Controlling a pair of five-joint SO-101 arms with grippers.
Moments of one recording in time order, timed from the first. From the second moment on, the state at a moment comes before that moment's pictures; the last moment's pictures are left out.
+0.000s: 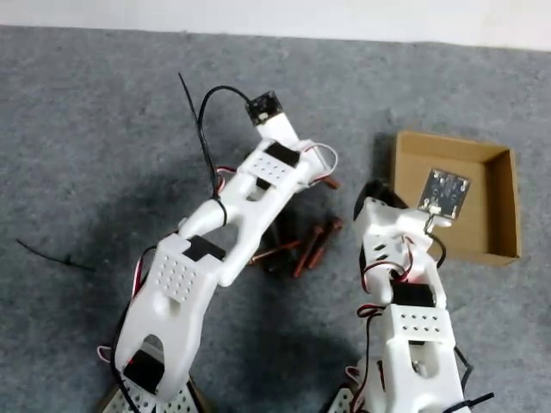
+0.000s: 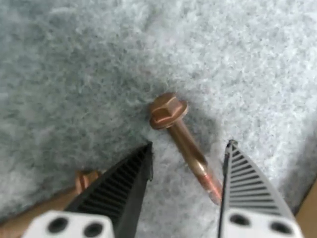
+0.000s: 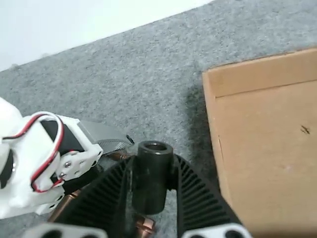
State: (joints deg) left arm 24.1 44.7 -21.5 47.6 61.5; right arm -4.3 -53.3 76.3 10.4 -14.4
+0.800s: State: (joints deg) left arm 22.2 39.3 -16.6 46.2 48.1; right arm -9.7 -53.3 76.9 6.6 -3.2
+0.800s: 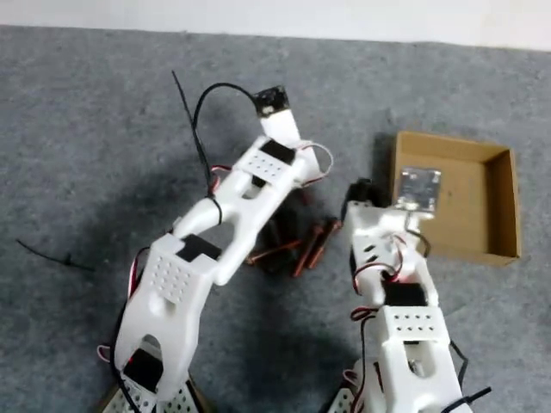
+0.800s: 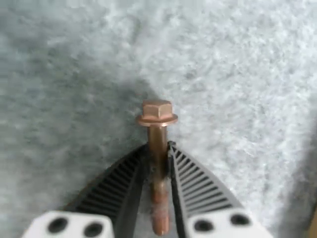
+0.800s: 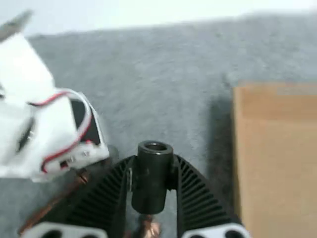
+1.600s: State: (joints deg) left arm 21.8 -11.8 51.6 -9.3 31.8; right arm -14.0 -53.3 86.1 -5.0 -1.9
